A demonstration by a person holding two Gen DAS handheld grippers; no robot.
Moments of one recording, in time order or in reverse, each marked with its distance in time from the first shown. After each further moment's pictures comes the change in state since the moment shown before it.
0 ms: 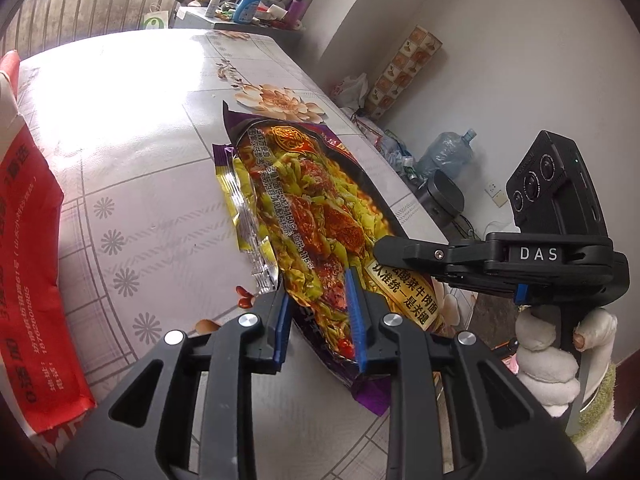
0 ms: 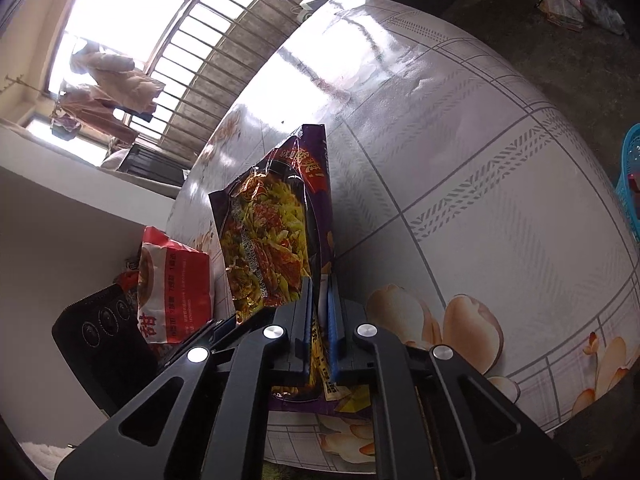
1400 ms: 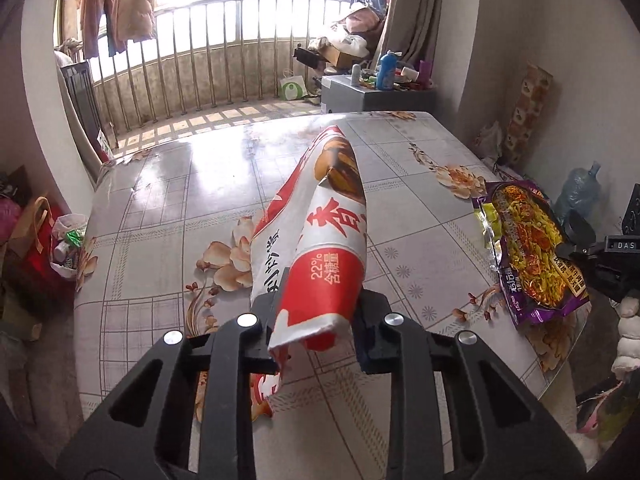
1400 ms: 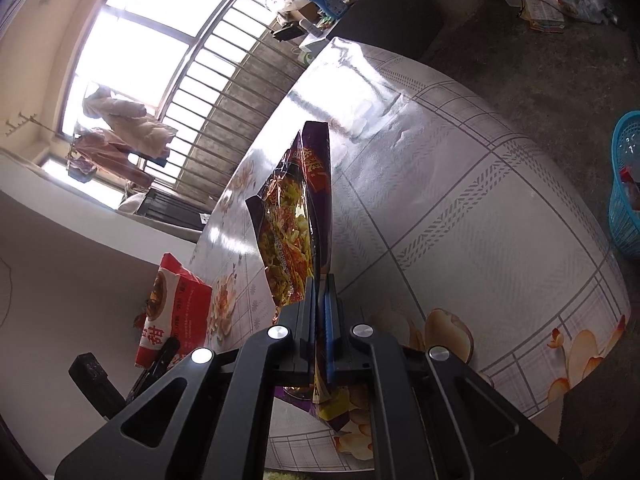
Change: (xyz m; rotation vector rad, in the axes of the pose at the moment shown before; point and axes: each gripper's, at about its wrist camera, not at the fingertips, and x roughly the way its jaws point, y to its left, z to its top) left arm -0.153 0.044 -0.001 0.013 -0.214 0.588; right arm -0.038 -0.009 0.004 0.064 -0.150 0.082
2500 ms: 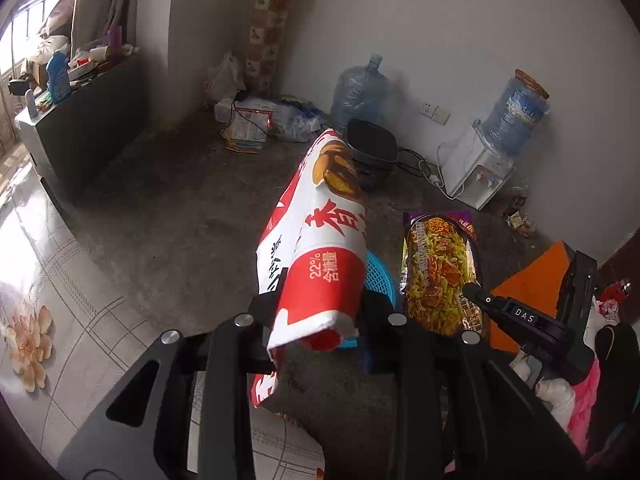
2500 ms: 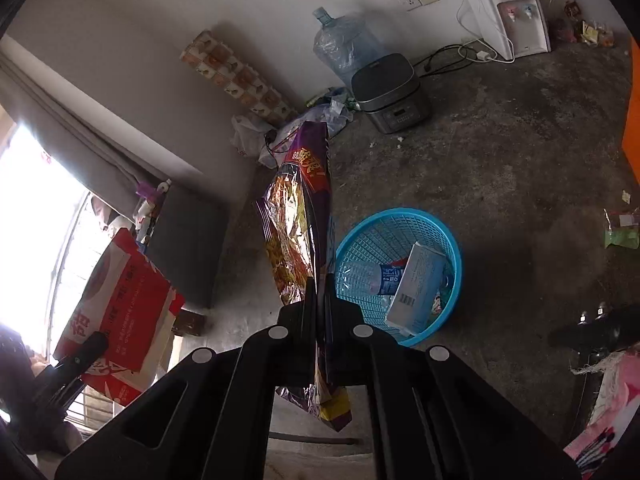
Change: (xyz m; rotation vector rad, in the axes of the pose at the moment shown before) left arm 0.140 -0.484 0.082 0.475 0.295 -0.725; right arm -0.226 -0.234 0.006 0.507 -0.680 -0.511
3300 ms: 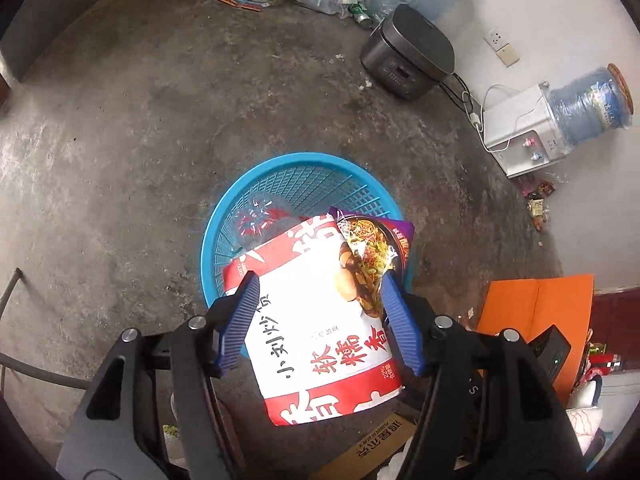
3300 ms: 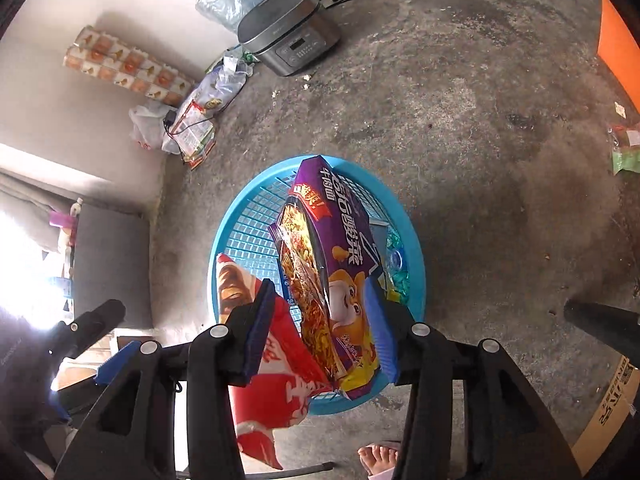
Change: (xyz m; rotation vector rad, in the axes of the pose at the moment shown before) left arm 0.285 0.011 -0.010 -0.281 0.349 -0.057; right arm 0.188 -0.116 -0.004 0.227 0.120 -0.157
